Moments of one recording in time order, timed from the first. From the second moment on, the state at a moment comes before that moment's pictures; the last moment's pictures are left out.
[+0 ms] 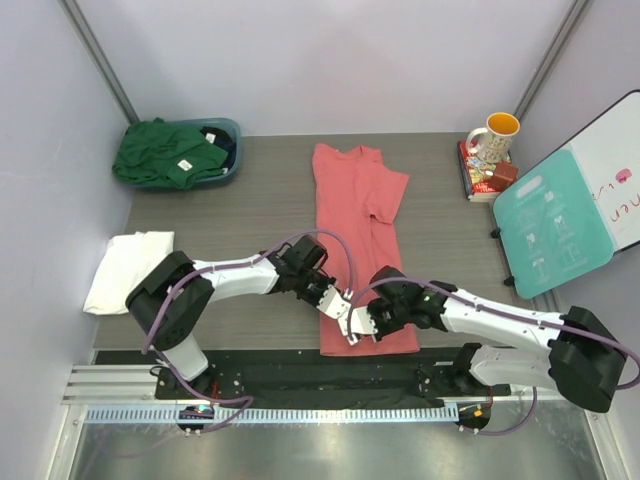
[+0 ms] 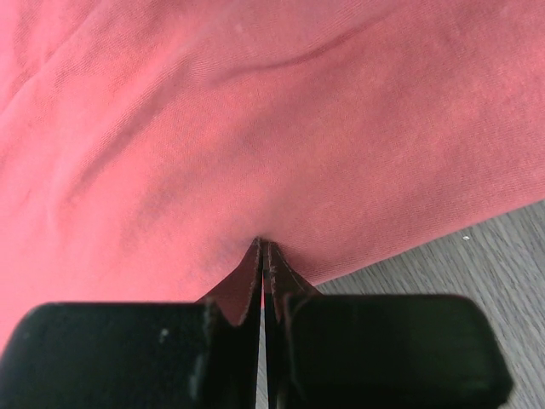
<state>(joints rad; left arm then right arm) -0.84 1.67 0.87 -0.25 0.48 1.28 0.91 1.15 0.56 -0.48 -0.28 -0.99</state>
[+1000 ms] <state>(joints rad) -0.84 1.68 0.90 -0.26 0.45 1.22 0.91 0.89 0.50 -0.49 -0.17 -0.87</state>
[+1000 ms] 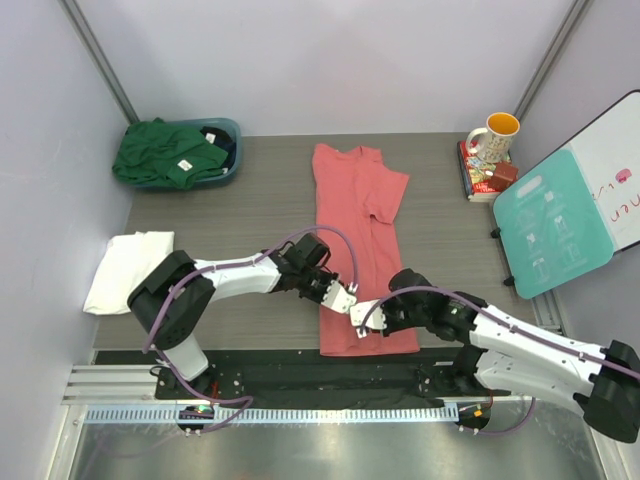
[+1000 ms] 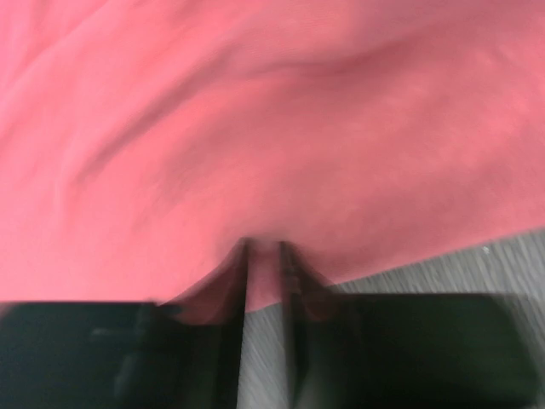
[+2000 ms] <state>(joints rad) -0.92 1.47 0.74 -0.32 0.53 1.60 0.91 0.60 0.48 -0.98 -0.15 -1.26</state>
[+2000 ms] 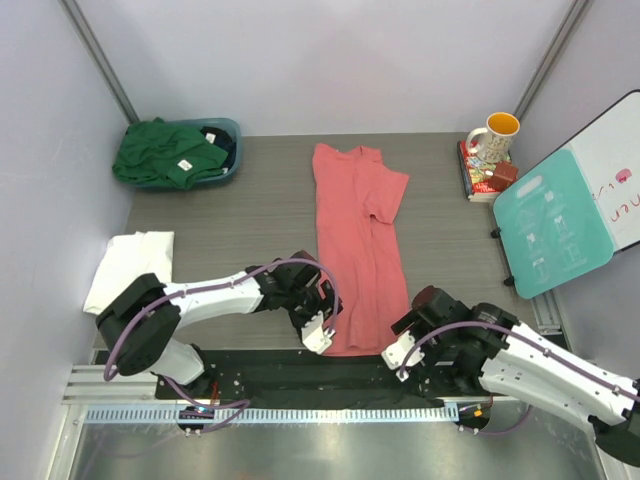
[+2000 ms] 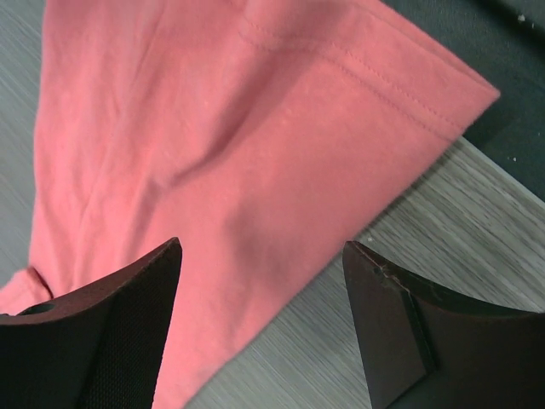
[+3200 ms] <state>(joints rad) -0.97 1.60 0.85 -0.49 0.59 1.59 0.91 0.86 0.37 -0.74 -0.23 -1.23</state>
